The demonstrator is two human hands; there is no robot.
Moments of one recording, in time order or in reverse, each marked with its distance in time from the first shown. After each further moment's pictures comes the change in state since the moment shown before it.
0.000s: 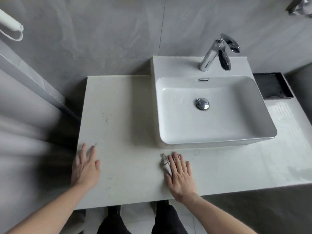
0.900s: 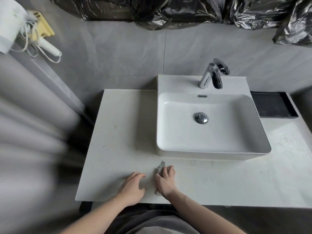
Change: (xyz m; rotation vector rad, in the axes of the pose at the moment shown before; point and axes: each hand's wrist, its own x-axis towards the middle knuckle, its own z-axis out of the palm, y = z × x) left_hand -0.112 0.148 0.002 -0.282 -0.353 0.201; right_hand 0.009 -0.045 -0.054 0.765 -0.347 0.319
